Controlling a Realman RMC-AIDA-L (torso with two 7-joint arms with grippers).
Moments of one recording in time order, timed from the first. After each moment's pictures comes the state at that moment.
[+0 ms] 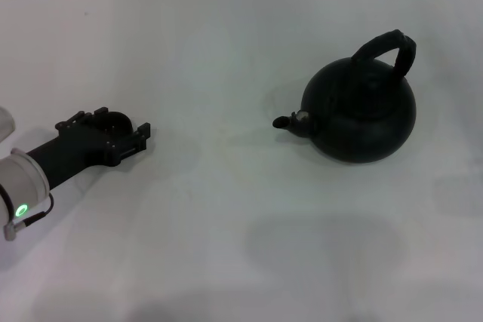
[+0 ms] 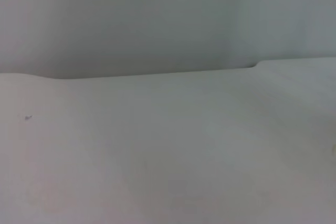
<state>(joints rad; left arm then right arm) -0.03 -2.07 -1.51 -0.88 1.18 -0.66 1.84 0.17 2.02 2.23 0.19 -0.69 1.29 -2.66</state>
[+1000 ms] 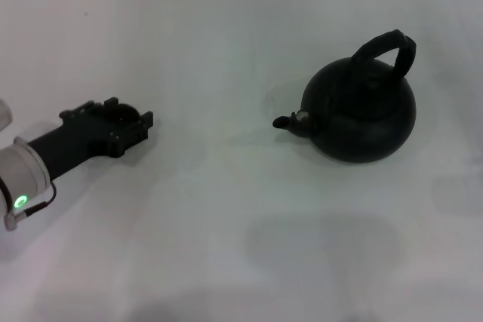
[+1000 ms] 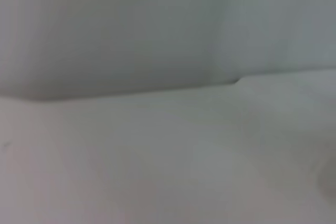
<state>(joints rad) -0.04 -2.07 -1.53 -0.89 1.19 -0.71 1.84 0.17 2.02 2.23 0.19 -0.69 1.29 -2.66</state>
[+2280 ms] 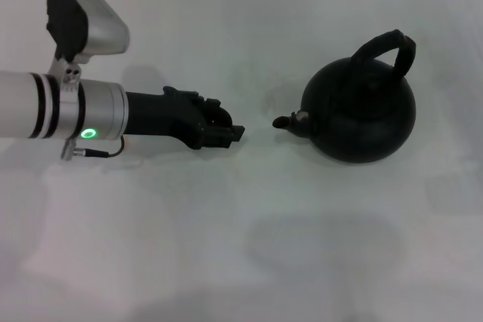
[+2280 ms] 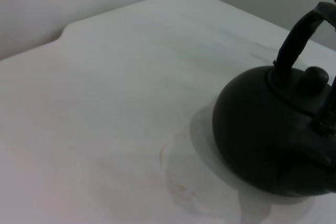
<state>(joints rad) -0.49 -2.04 -1.61 -0.78 1.73 -1.03 1.39 0.18 2.02 2.22 0.20 -0.69 1.31 -2.67</state>
